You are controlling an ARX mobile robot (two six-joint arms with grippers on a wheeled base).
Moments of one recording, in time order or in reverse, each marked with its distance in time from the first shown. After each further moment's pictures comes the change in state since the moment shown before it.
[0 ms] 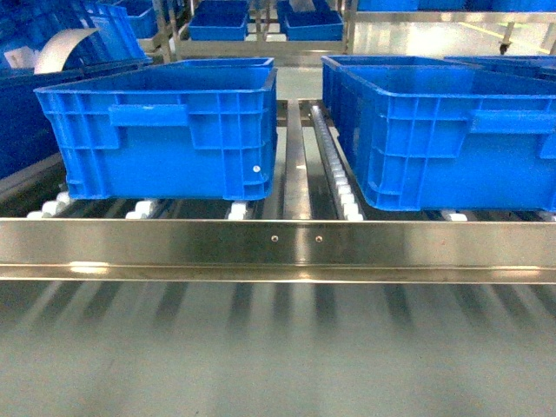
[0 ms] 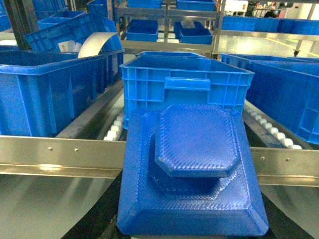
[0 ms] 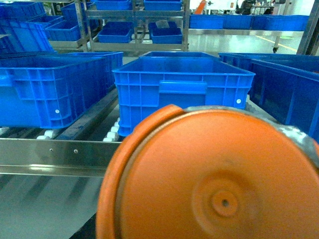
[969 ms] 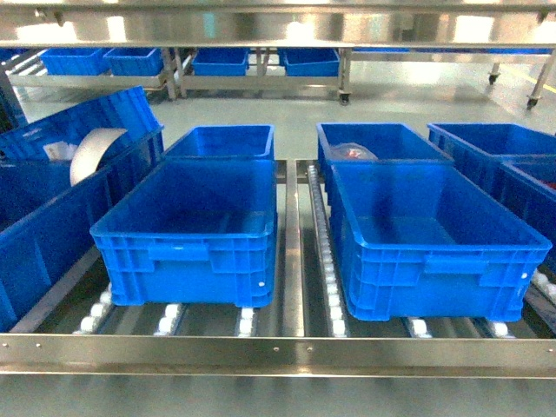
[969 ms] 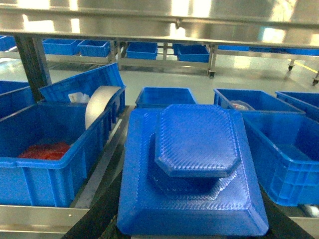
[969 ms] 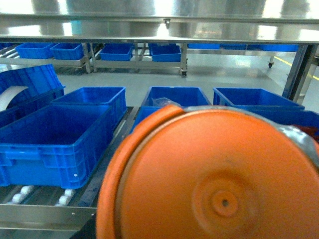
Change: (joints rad) left arm 0.000 0.000 0.000 0.000 0.000 0.000; right arm 0.000 0.000 0.000 0.000 0.000 0.000
